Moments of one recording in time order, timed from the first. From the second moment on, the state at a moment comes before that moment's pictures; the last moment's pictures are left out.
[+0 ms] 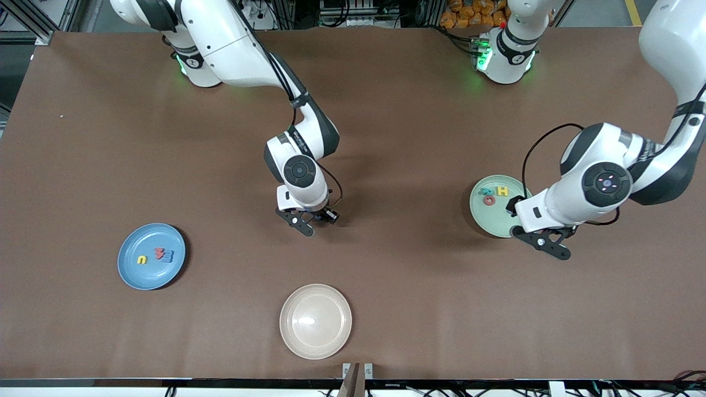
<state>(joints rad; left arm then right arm) 0.63 0.63 -1.03 -1.64 0.62 1.81 -0.04 0.77 0.77 -0.14 -1.60 0.19 2.35 1.17</state>
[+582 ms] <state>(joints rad) 0.42 0.40 -0.73 -1.52 0.29 1.74 -0.04 0.76 0.76 -0.15 -1.60 0.19 2.35 1.13</state>
